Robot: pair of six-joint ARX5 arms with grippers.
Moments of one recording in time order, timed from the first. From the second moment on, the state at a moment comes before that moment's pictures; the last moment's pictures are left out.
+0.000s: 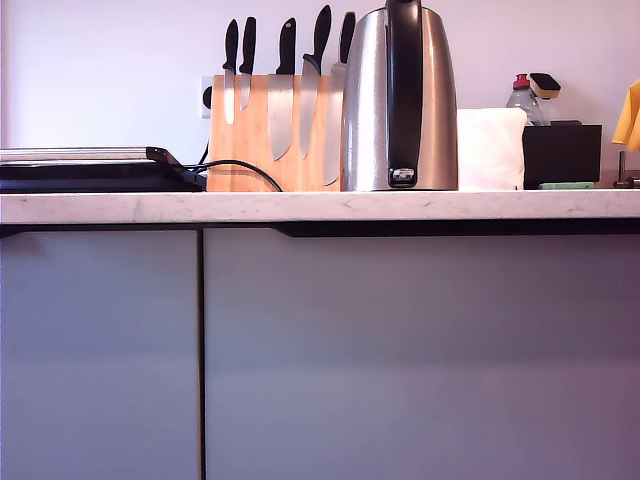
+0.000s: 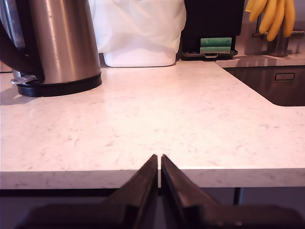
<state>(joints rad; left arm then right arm) 0.00 0.00 0.02 -0.01 0.00 -0.01 0.01 0.01 0.02 -0.01 -0.01 0.00</state>
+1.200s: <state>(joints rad) -0.02 0.47 0.49 0.21 0.85 -0.21 0.03 0.24 0.55 -0.18 -0.68 0.26</state>
